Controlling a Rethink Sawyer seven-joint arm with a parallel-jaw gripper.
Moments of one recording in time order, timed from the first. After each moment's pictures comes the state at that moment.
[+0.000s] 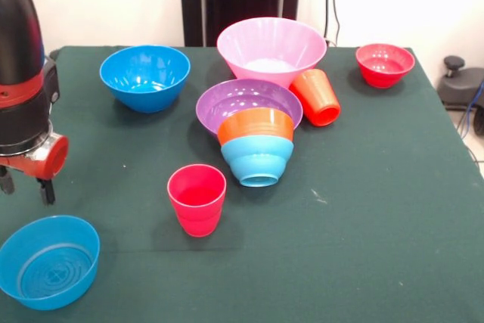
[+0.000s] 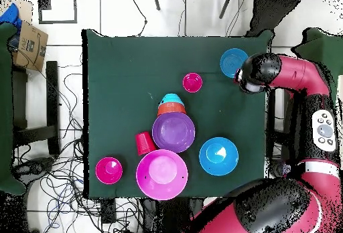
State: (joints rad) arm -0.74 -0.28 0.49 0.92 -0.71 1.07 1.81
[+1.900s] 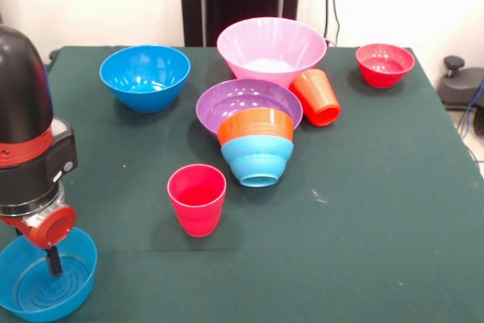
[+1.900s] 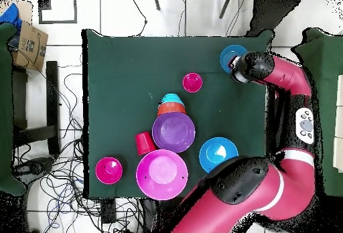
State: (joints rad) arm -0.65 -0.09 0.34 0.73 -0.43 0.86 2.02
